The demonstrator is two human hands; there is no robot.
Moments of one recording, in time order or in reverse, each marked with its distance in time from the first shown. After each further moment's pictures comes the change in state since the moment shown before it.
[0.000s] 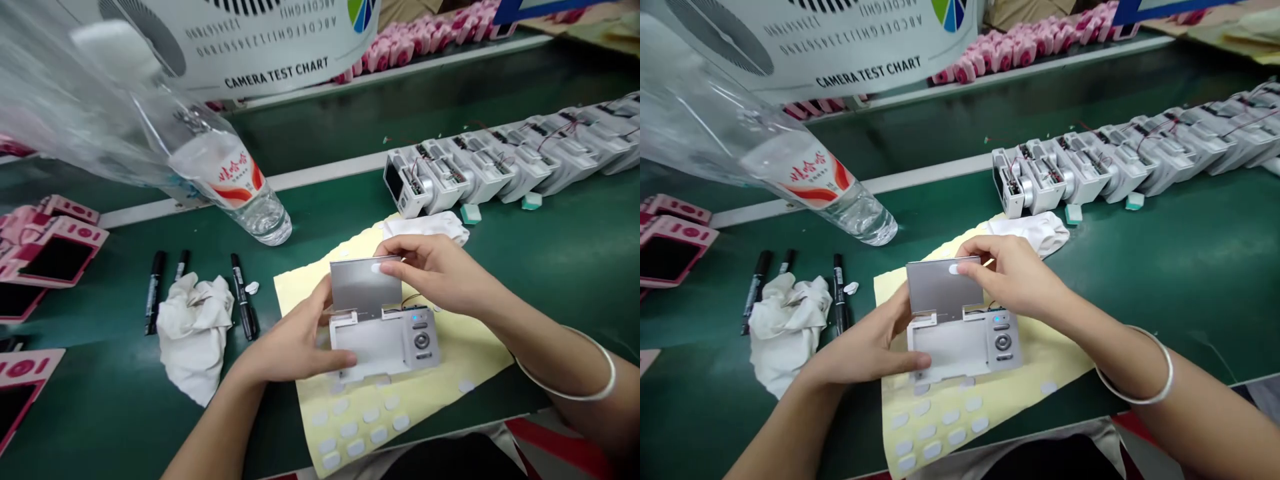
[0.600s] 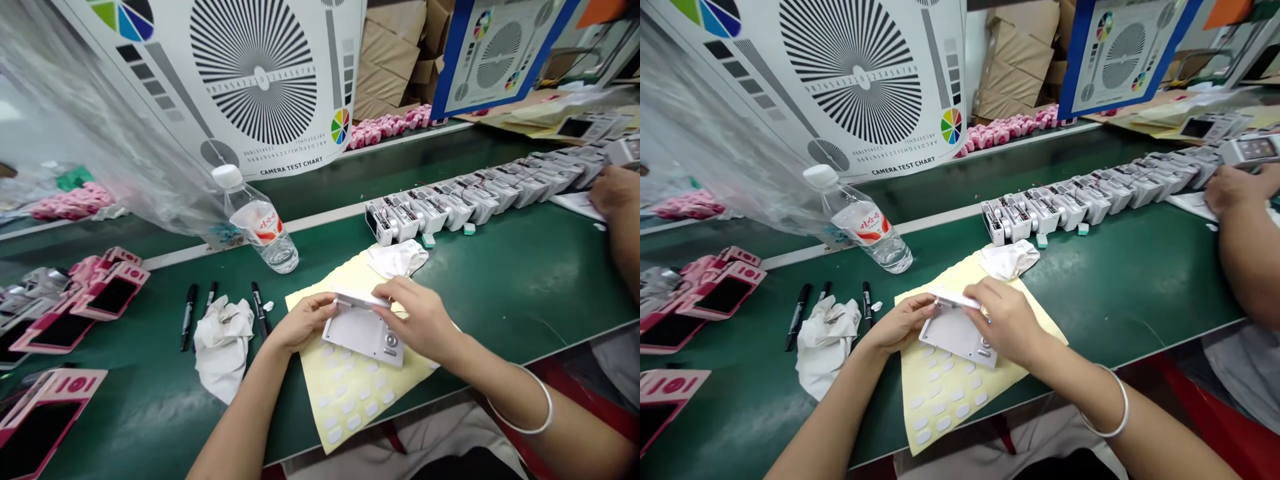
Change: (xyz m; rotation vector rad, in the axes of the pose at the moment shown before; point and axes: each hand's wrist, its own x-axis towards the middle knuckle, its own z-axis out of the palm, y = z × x) left_hand 0.011 -0.020 -0.010 -0.444 0.105 -0.193; right_hand -0.057 0.008 0.028 -0.550 0.423 -0.635
